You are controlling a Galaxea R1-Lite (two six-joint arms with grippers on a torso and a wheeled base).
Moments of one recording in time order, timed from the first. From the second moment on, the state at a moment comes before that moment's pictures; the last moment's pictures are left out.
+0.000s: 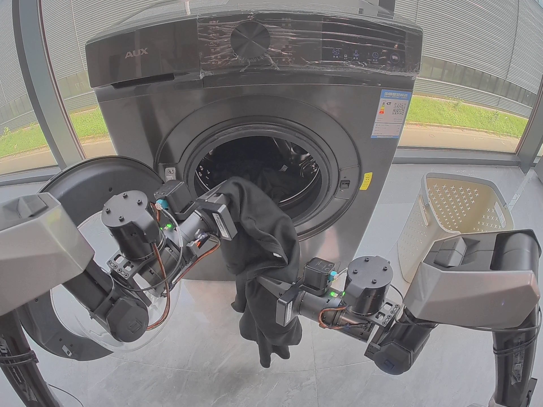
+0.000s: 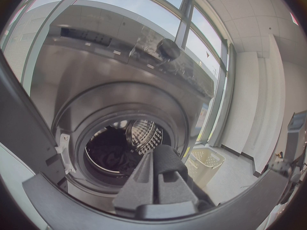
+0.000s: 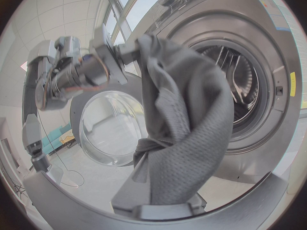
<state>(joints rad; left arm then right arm) -0.51 2.02 -0.68 -1.52 0.01 -0.17 0.77 2.33 -0.76 -1.54 0.16 0.13</state>
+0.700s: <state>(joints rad) -0.50 2.12 -0.52 -1.53 0.00 -0.13 0.67 2.28 -0.85 -1.53 0.05 0.16</state>
